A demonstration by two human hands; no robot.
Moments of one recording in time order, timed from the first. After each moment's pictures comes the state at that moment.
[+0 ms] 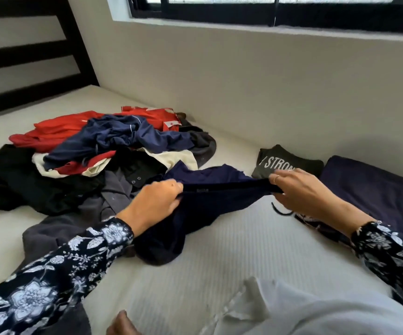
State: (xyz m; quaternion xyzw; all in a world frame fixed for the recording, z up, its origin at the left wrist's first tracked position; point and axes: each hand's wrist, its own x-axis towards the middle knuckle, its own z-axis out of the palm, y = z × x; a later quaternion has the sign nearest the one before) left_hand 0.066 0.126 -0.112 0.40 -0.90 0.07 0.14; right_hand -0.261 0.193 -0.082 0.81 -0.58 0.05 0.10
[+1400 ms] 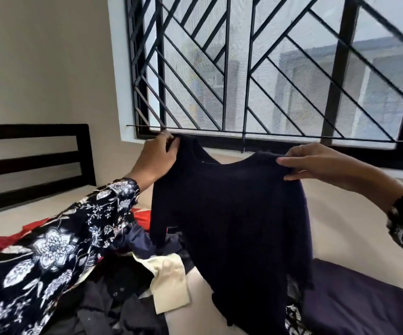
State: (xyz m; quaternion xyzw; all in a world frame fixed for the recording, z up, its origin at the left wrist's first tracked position) left_hand 0.010 0.045 0.172 0.44 -0.76 -0.03 0.49; right_hand -0.294 0.169 0.189 0.63 -0.59 0.43 -0.26
